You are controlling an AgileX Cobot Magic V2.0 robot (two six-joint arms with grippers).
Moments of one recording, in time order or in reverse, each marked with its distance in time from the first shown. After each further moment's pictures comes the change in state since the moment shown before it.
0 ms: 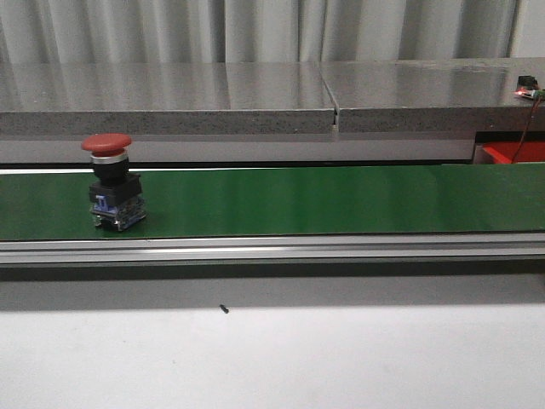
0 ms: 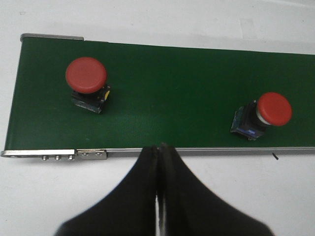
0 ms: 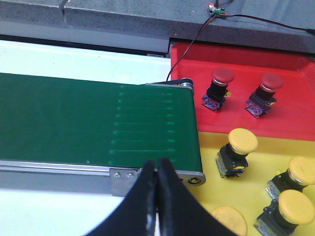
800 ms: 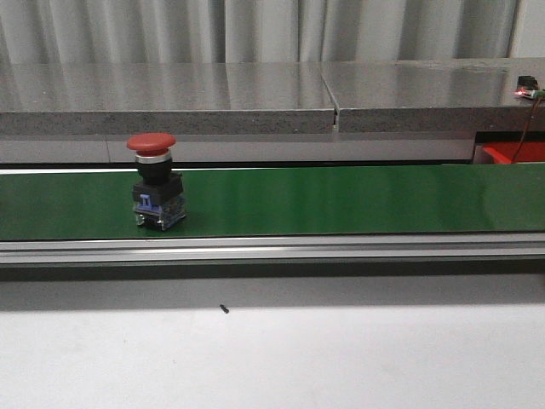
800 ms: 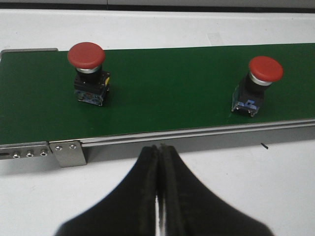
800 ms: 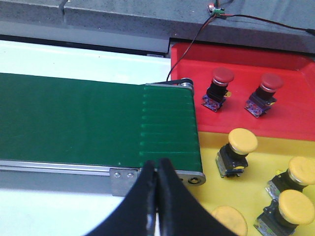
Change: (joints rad) left arm -0.382 -0.440 0.432 0.312 -0.334 -0.343; right arm 0.000 0.000 0.000 0.000 0.000 0.000
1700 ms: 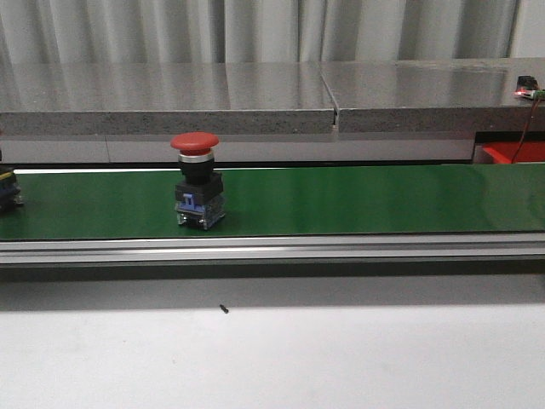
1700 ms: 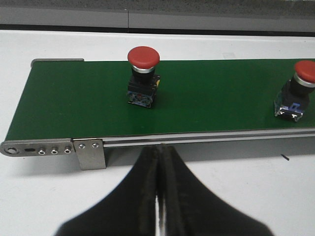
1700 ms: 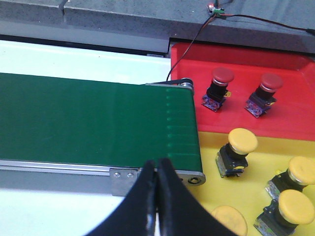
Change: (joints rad) left arm 0.110 -0.204 0.142 -0.069 -0.051 0.109; right arm 0.000 0.000 0.000 0.000 0.000 0.000
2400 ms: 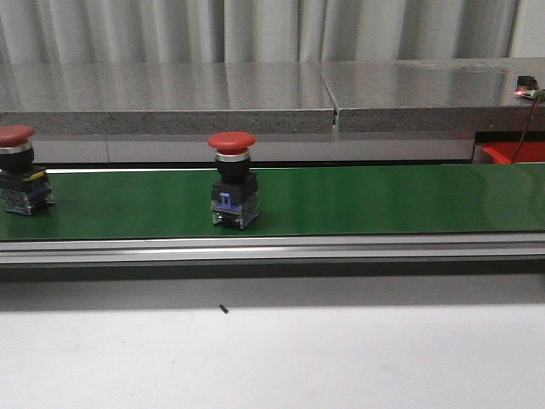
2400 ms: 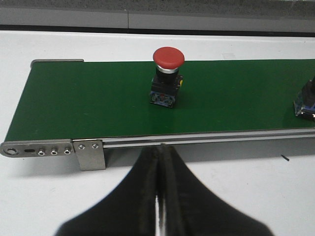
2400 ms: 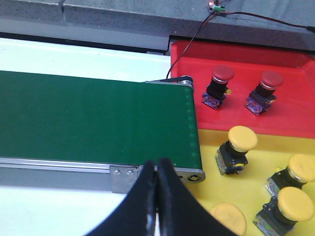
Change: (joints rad) left arm 0.000 0.000 0.000 0.000 -0.002 0.000; right arm 0.000 0.005 -0.015 0.000 0.029 0.000
